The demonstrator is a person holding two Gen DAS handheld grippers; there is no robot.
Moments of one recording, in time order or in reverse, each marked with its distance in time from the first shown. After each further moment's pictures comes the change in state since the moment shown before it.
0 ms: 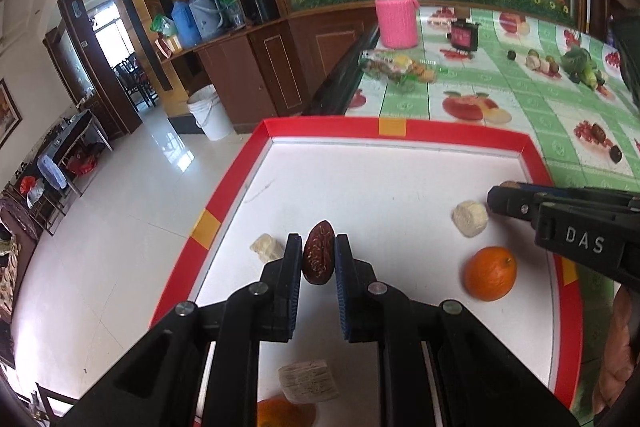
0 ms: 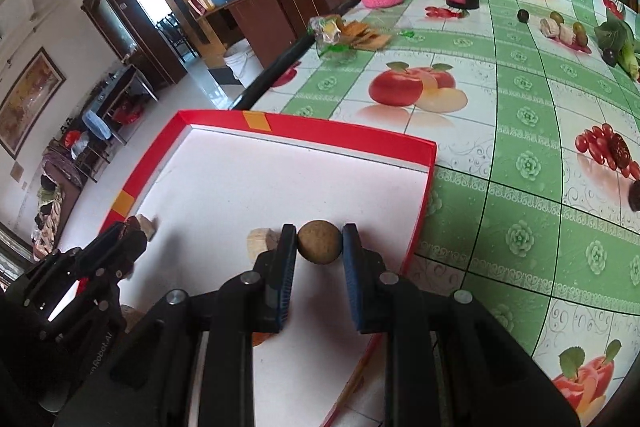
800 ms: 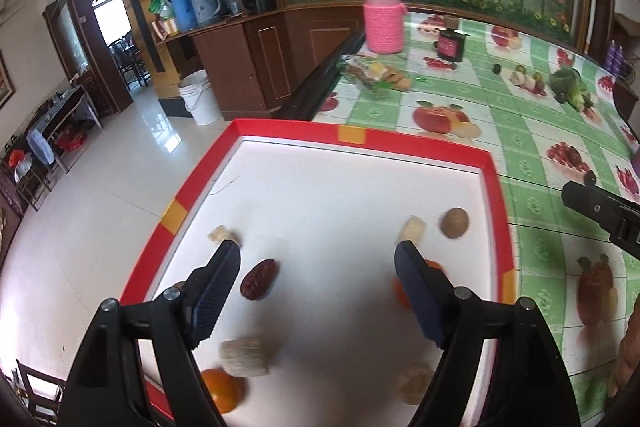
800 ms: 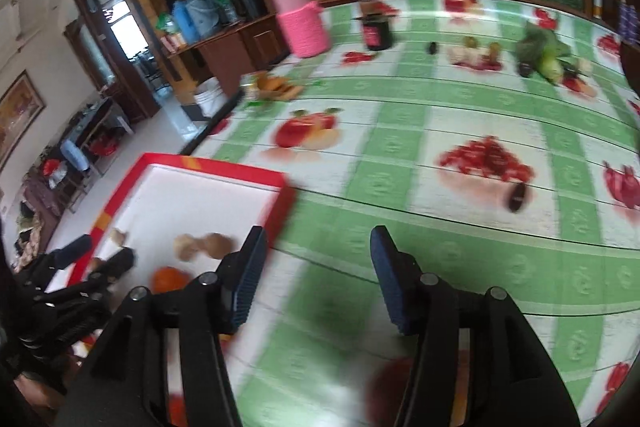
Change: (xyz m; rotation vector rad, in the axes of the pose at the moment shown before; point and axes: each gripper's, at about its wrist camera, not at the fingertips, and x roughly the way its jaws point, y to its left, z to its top) left arm -0.025 -0.022 0.010 -0.075 0.018 -0.068; right arm -0.082 -0.078 -0.014 0.053 -0.141 -0.127
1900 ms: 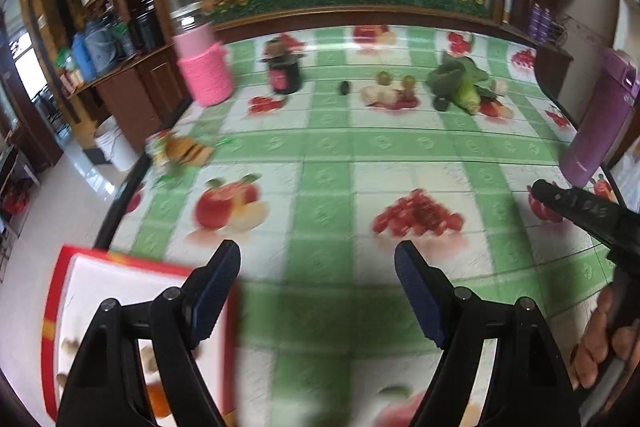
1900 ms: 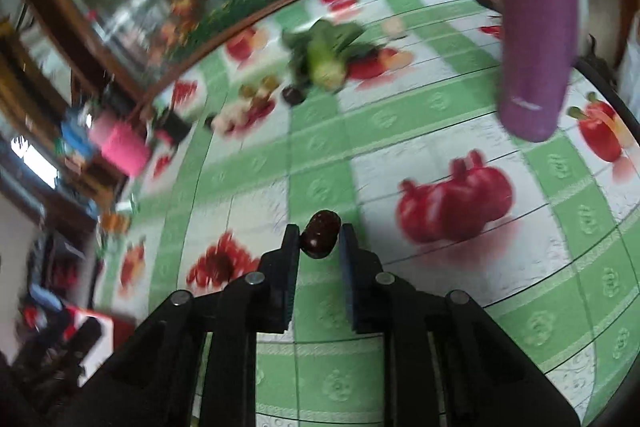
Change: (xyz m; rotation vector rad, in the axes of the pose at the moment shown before) left arm 0.012 -0.207 0.086 0.203 -0.007 -0.212; right arm -0.037 -0.213 0.041 0.476 -0.107 -0.193
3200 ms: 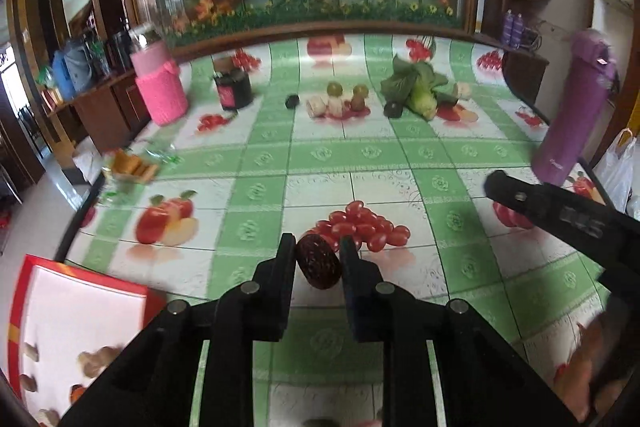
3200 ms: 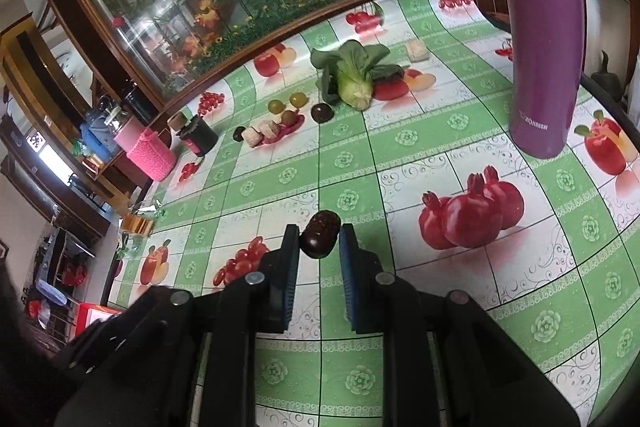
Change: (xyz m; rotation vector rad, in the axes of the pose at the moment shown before) left arm -0.008 -0.035 -0.015 0.021 -0.114 -0.066; right arm -0.014 0.025 -0.009 -0.076 -0.061 0.062
